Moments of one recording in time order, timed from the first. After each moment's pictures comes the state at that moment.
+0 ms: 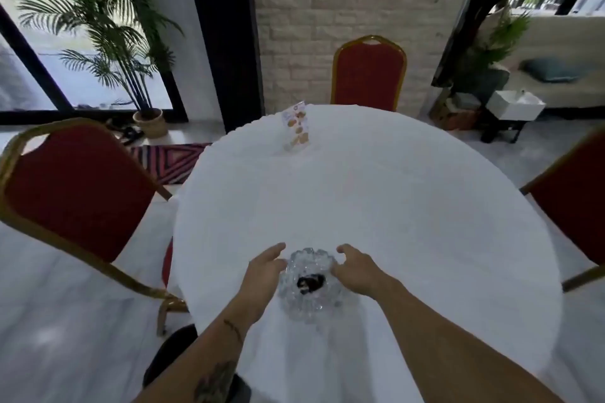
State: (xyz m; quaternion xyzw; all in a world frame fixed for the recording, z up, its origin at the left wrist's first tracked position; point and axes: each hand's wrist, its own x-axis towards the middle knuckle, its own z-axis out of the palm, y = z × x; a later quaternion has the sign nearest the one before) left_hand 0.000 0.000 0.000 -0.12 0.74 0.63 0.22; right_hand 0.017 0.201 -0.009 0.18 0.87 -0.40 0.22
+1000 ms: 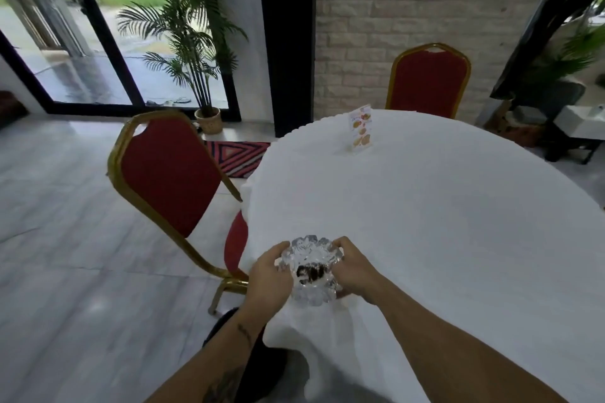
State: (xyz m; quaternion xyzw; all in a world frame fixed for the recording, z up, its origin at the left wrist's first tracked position) left_hand 0.046 -0.121 0.025 -0.14 0.83 0.53 0.09; right_hand 0.025 0.054 0.012 0.14 0.80 -0.53 0.23
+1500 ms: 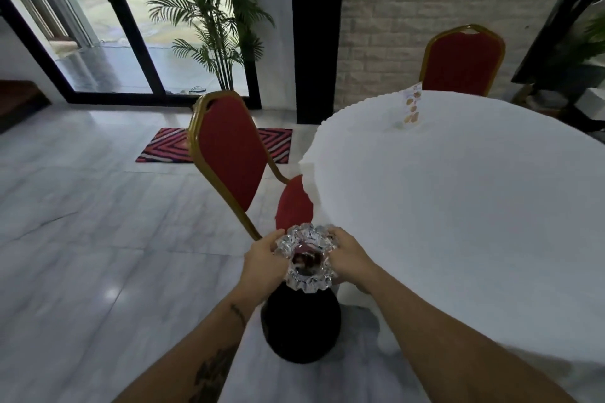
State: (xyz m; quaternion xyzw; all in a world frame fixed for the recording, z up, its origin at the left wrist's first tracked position) left_hand 0.093 -0.333 0.031 -0.11 0.83 0.54 0.11; right_hand 0.084 -0.159 0.018 0.13 0.80 -0.56 0.19
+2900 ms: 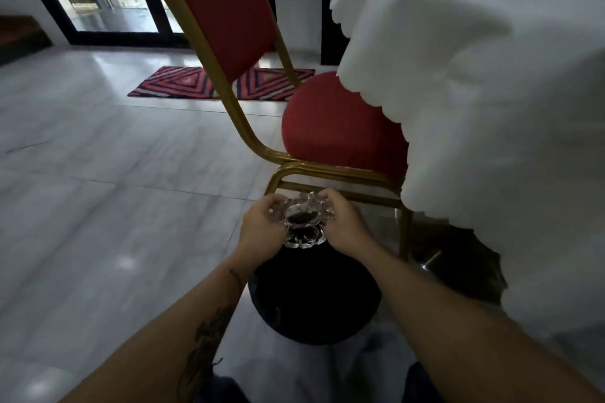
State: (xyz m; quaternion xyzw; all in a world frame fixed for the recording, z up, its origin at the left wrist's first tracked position) left_hand 0.013 -0.361 -0.441 -0.09 0.87 0.48 0.00; right_hand -0.008 -0.191 -0.455 0.00 0.88 -0.46 0.11
